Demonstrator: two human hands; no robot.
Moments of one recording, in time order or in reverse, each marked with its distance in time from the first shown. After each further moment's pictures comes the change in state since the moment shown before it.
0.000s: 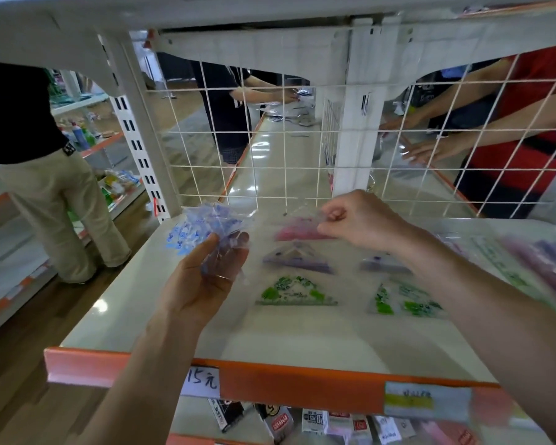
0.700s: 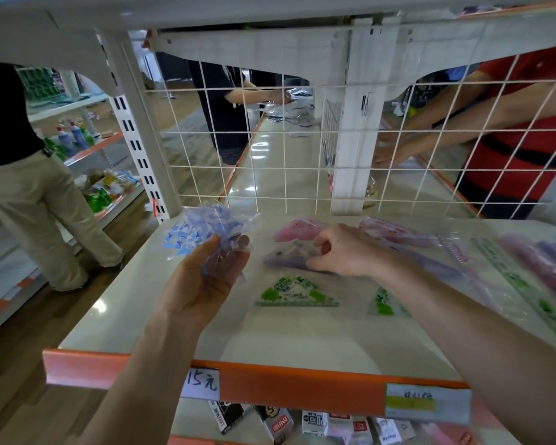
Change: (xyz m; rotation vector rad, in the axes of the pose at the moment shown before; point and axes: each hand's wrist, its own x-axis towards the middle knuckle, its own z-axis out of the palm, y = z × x) left_hand 0.004 -0.001 -0.006 0.058 -0.057 -0.003; right_hand -0.011 0.000 0.031 -0.155 -0.228 0.164
